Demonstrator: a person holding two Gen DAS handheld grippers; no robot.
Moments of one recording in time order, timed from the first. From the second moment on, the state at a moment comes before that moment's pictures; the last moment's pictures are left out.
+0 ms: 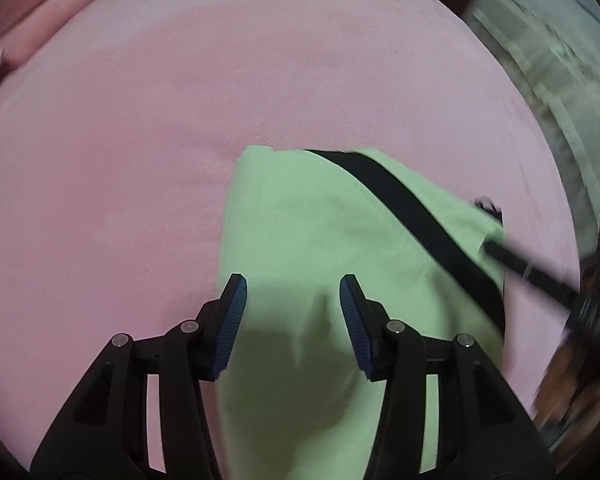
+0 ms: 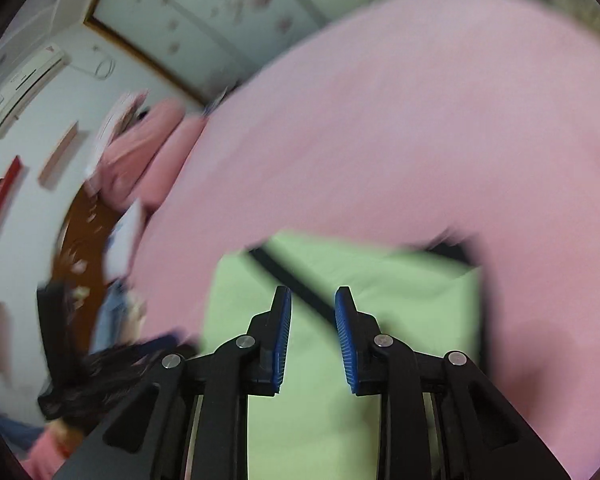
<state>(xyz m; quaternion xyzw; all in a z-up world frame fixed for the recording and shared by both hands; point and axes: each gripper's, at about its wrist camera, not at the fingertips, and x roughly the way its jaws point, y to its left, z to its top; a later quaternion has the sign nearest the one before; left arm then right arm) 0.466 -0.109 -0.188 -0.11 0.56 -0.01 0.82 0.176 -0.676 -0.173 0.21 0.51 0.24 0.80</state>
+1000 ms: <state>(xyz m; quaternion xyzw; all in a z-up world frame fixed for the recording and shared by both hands) 0.334 -0.176 -0.216 -0.05 0.59 -0.01 0.80 0.013 -0.642 -0.326 0.26 0.60 0.14 0.74</state>
